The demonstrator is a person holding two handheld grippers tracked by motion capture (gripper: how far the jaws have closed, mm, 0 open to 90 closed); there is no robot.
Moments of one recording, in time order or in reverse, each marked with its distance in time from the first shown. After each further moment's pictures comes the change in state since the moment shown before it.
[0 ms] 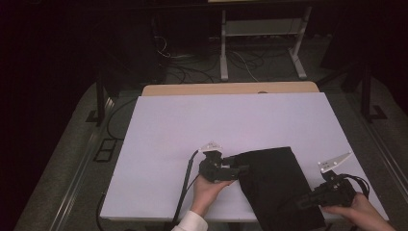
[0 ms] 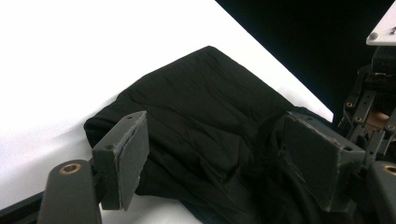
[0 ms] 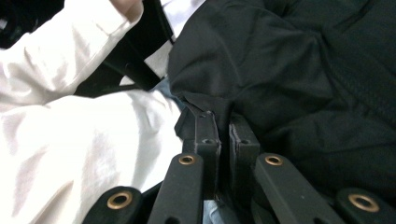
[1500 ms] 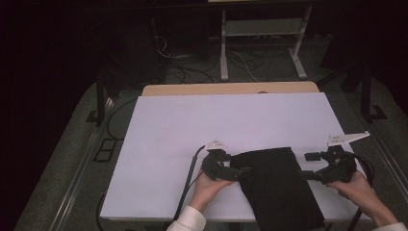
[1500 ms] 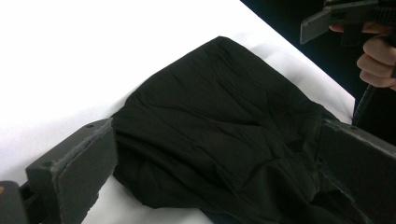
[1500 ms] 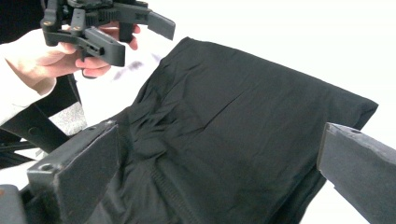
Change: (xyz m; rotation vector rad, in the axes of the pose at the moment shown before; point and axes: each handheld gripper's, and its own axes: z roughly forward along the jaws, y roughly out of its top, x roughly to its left) left arm 0.003 0.008 0.009 0.053 0.044 0.071; right arm -0.018 0.041 -0.033 -0.249 -0.340 -0.075
